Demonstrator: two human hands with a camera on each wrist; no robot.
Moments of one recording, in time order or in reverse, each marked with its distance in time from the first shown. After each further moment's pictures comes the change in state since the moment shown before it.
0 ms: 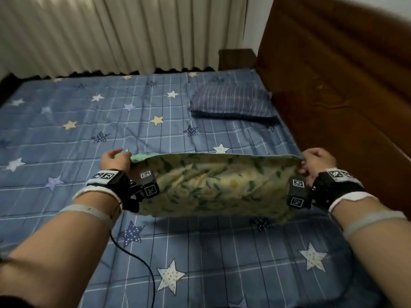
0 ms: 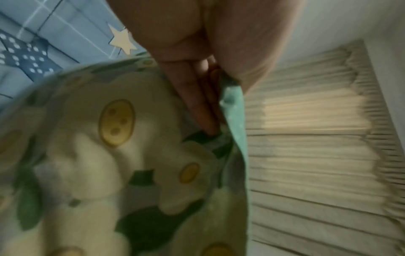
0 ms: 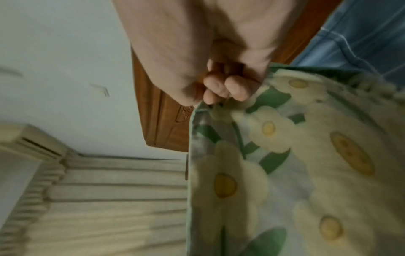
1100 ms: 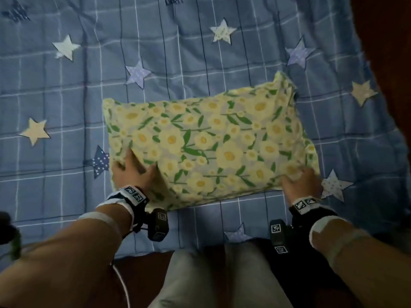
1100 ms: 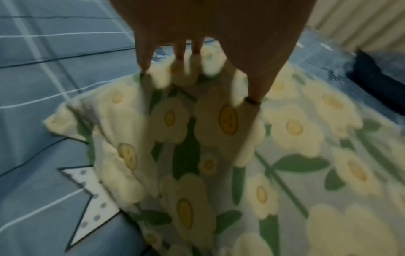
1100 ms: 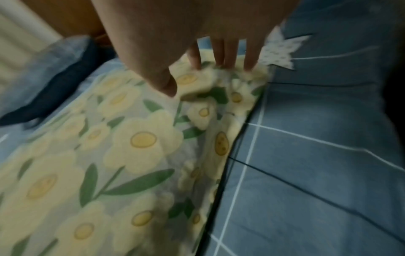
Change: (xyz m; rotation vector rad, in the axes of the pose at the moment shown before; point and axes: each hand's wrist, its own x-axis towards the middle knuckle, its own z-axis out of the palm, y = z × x) left_hand -0.013 -0.312 0.134 0.816 -0.224 -0.070; right_hand 0.004 0.332 0.048 -0.870 -0.130 0.194
